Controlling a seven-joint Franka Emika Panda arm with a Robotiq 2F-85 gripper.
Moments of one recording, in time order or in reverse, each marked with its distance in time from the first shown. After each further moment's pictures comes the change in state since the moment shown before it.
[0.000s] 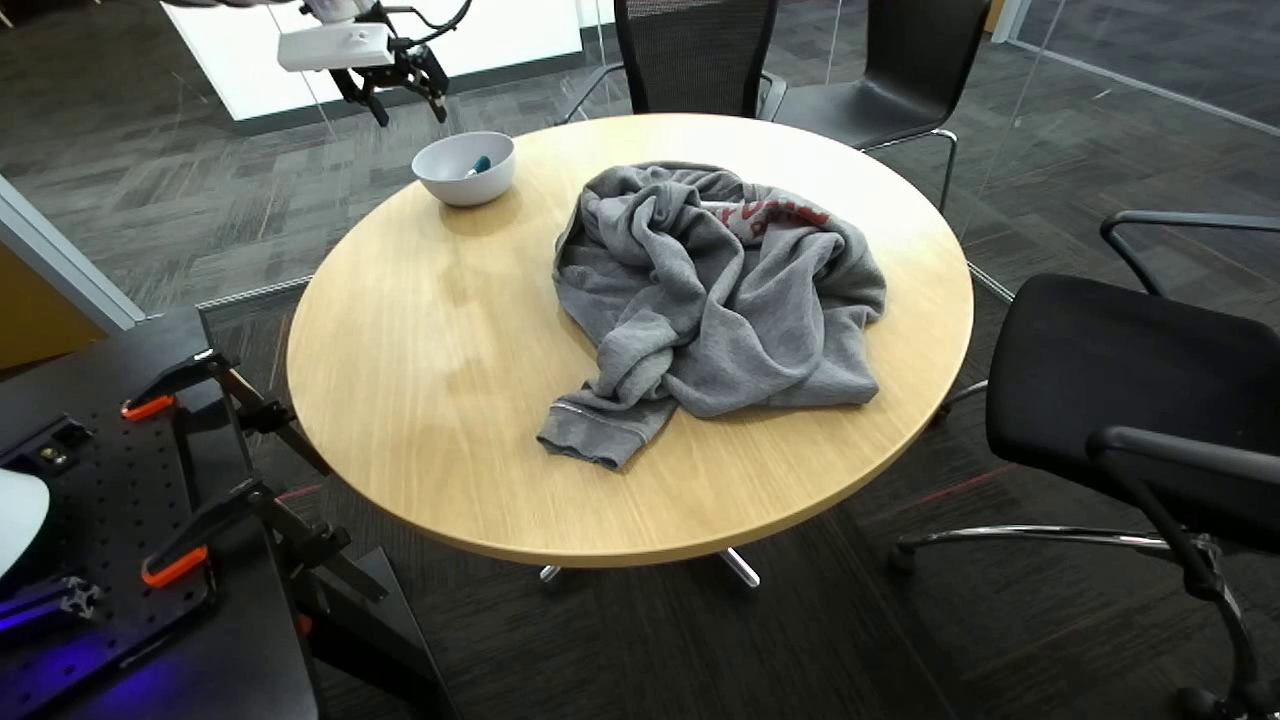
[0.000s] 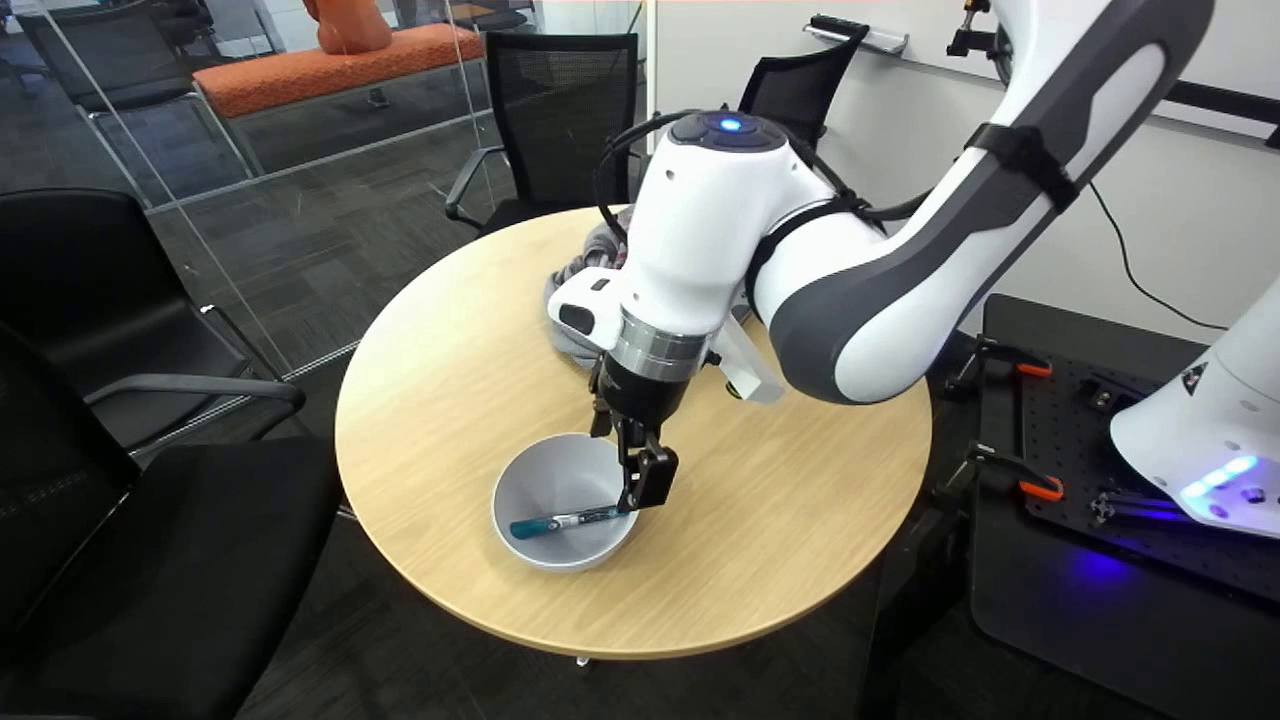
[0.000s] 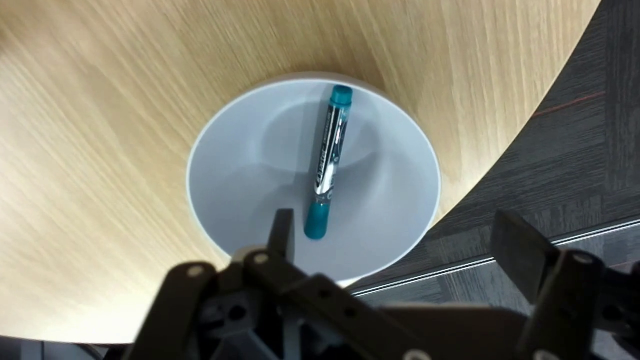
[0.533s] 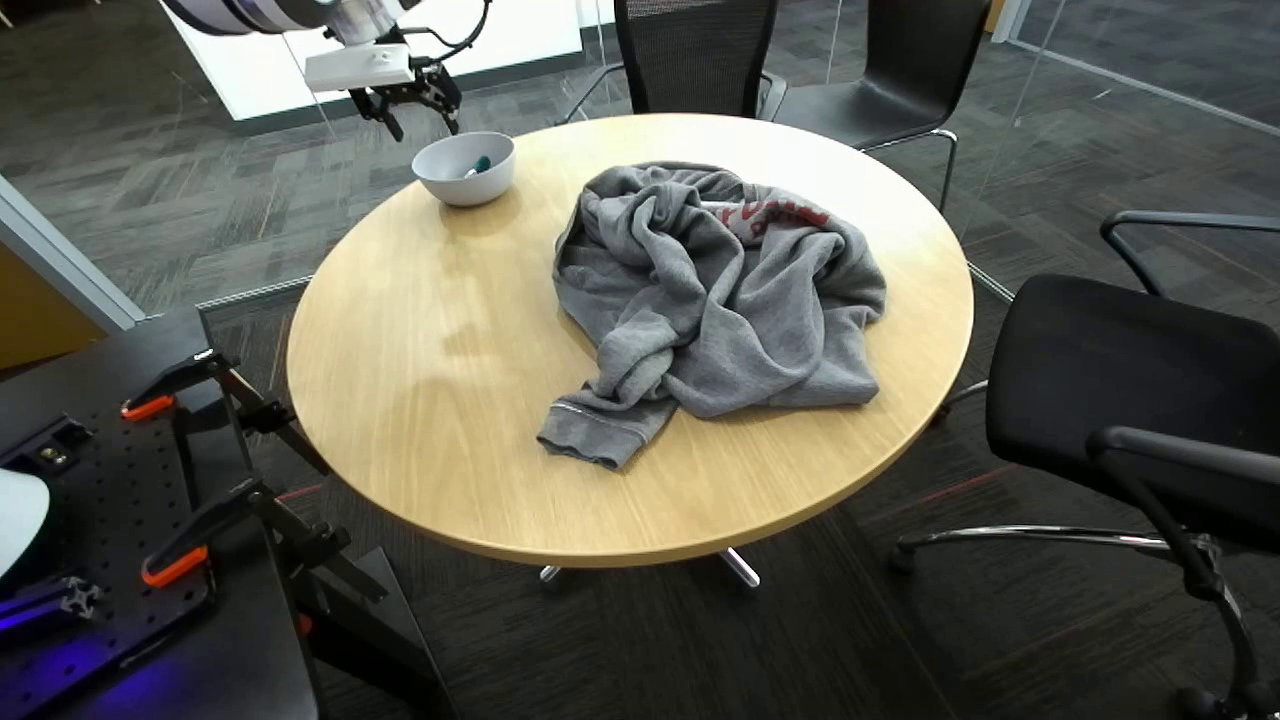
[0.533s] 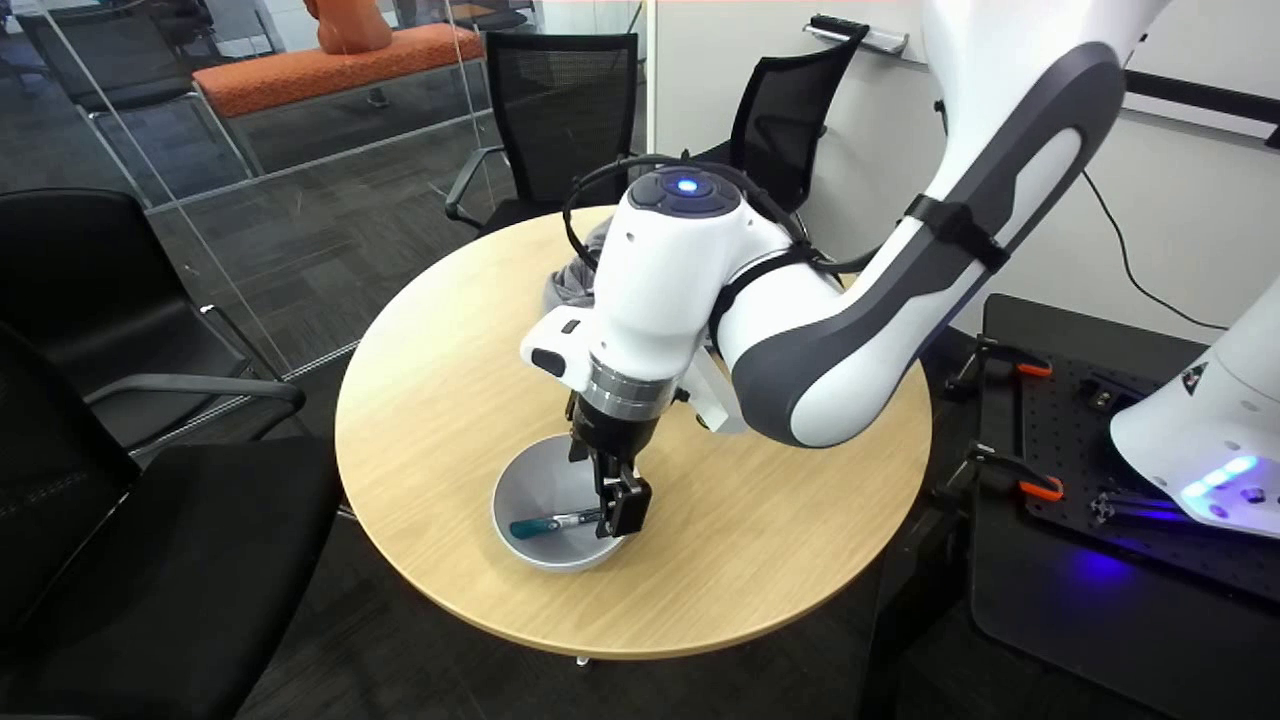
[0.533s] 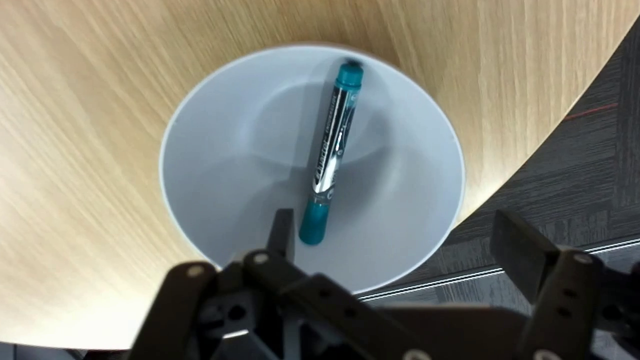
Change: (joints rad) arm 0.059 0.118 -0.046 0.114 -0.038 0.000 0.002
